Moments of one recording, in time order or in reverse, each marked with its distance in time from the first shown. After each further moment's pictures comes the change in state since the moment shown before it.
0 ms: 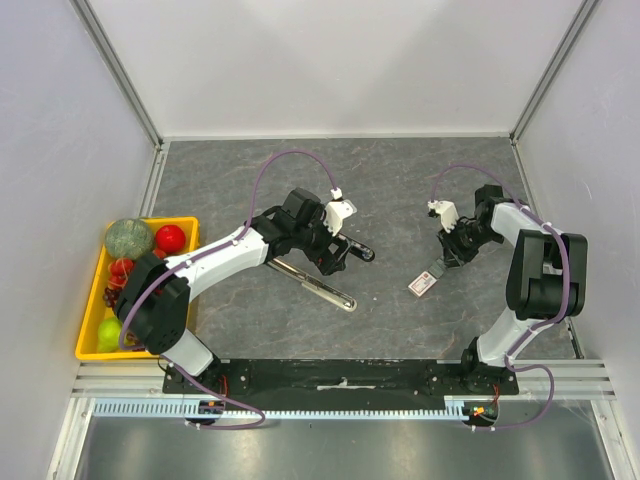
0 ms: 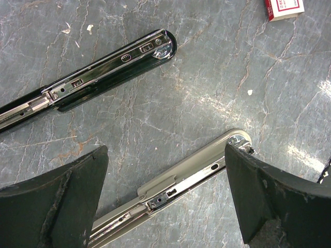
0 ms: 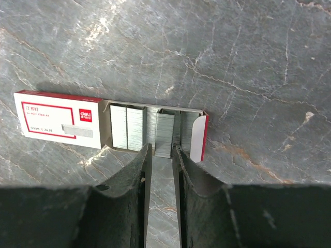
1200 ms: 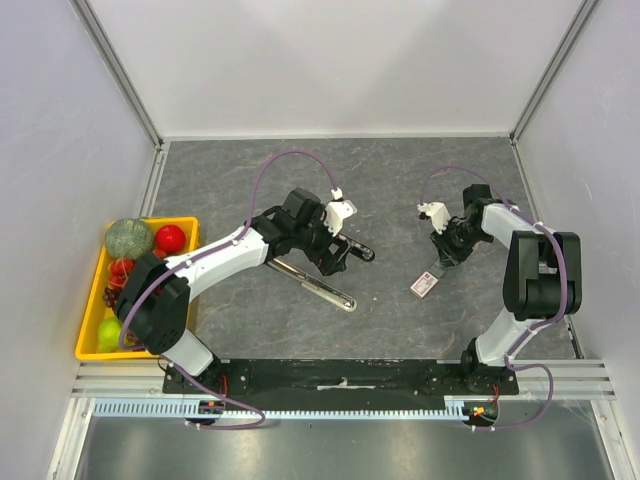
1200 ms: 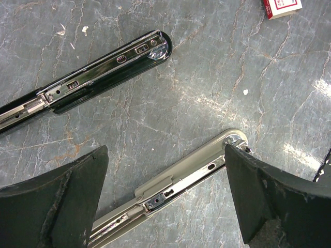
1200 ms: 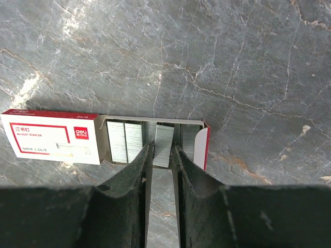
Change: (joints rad) left arm 0.000 0.000 0.000 0.000 0.017 0.000; right arm 0.072 0.001 -0.014 0.058 0.103 0.038
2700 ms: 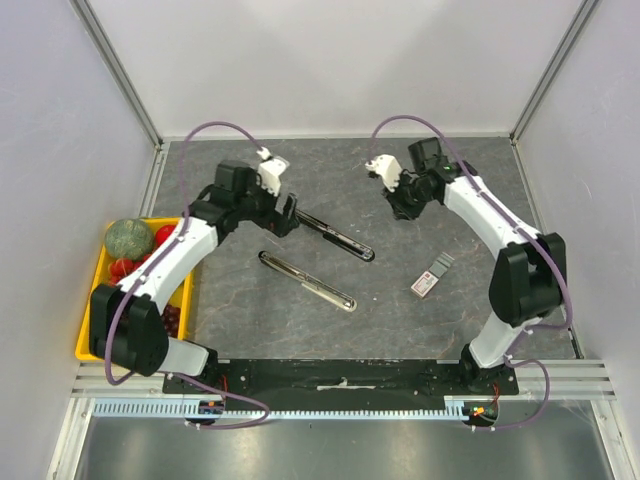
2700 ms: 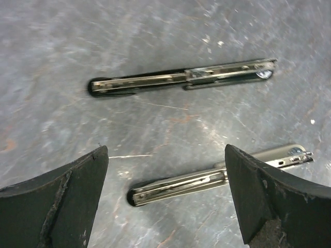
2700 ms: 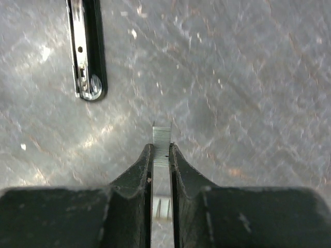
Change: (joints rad) left arm 0.334 -0.146 0.018 -0.068 0.028 0.004; right arm 0.338 -0.041 0.369 -0.042 0.065 0.174
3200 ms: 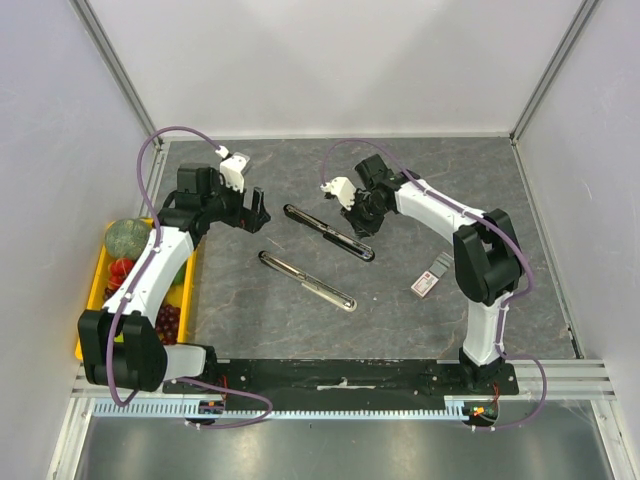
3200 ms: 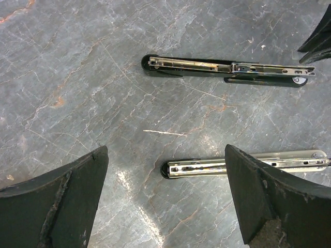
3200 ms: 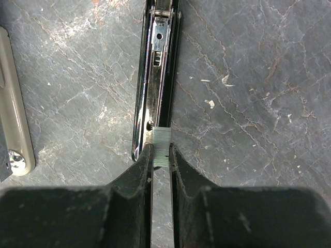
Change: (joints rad) left arm 0.251 -0.132 -0.061 -0.023 0.047 0.001; right arm 0.240 0.269 0.113 0.063 0.011 0.124
